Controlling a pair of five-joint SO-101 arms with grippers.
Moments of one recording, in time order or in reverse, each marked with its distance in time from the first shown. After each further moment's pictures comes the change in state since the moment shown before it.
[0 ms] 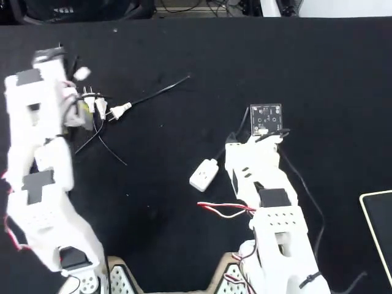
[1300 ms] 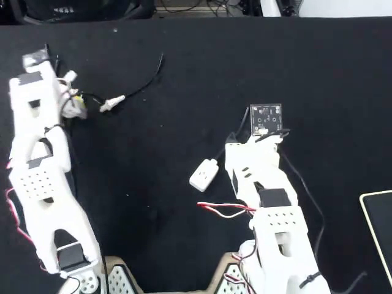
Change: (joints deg) left arm -4.4 23.6 -20.3 -6.8 10.1; right arm -0.1 0.0 0.0 0.0 0.0
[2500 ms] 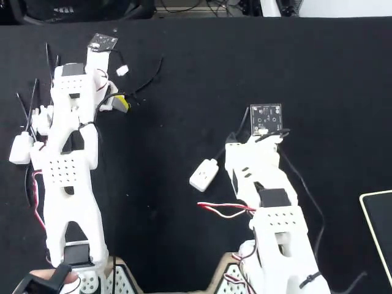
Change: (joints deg) left arm 12.9 11.0 -14.8 -4.5 -27.6; right arm 0.1 0.0 0.0 0.0 0.0
